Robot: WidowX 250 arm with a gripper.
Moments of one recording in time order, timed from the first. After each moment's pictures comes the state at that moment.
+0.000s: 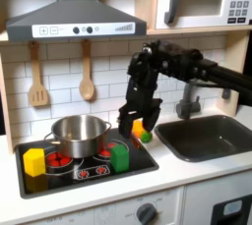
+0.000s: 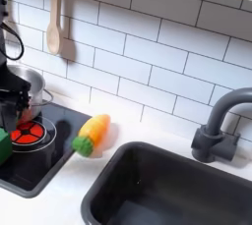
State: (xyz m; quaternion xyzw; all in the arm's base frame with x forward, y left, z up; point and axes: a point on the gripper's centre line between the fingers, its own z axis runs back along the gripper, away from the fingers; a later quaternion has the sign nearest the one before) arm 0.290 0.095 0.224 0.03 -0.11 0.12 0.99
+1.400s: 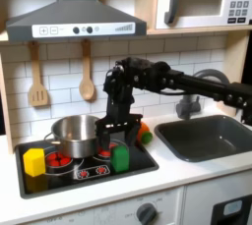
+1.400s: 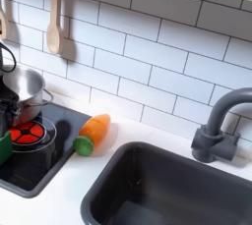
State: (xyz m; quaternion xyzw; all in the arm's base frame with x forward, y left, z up) arm 0.318 0.121 0.186 0.02 -0.08 0.03 1.00
